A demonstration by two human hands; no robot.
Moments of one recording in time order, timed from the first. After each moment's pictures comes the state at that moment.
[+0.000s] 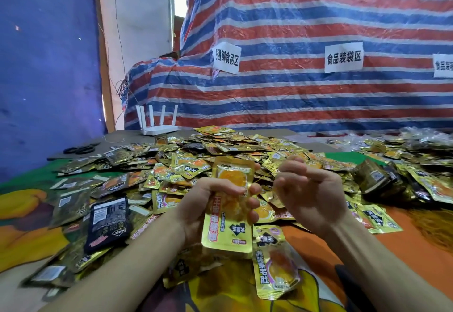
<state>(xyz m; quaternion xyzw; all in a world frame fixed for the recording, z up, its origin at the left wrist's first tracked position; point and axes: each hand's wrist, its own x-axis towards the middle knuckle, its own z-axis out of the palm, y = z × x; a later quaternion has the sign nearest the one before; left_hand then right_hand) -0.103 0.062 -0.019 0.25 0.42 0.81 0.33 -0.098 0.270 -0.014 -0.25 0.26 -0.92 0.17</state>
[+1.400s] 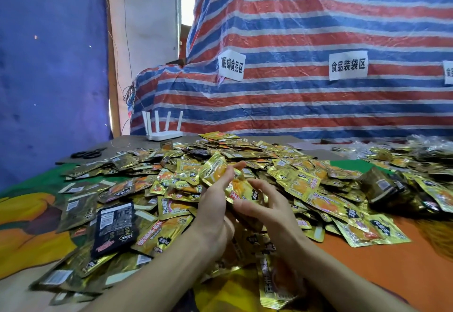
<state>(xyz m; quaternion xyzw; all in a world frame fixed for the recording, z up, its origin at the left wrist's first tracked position) -0.096 0.090 -0.022 0.08 0.45 0.89 0.02 -0.091 0.213 -0.045 -0.21 0.72 -0.65 -0.12</state>
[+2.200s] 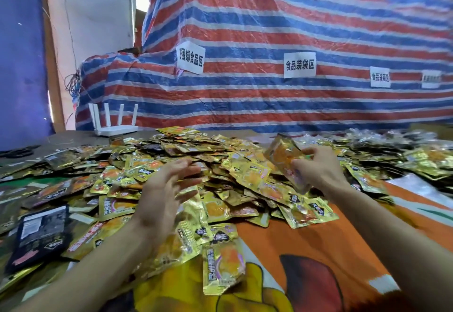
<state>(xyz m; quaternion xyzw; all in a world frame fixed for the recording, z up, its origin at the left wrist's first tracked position) -0.094 0.084 -0.024 0.17 0.56 0.81 -0.04 -0.102 0.369 0.021 0.12 0.86 -0.40 -0.29</state>
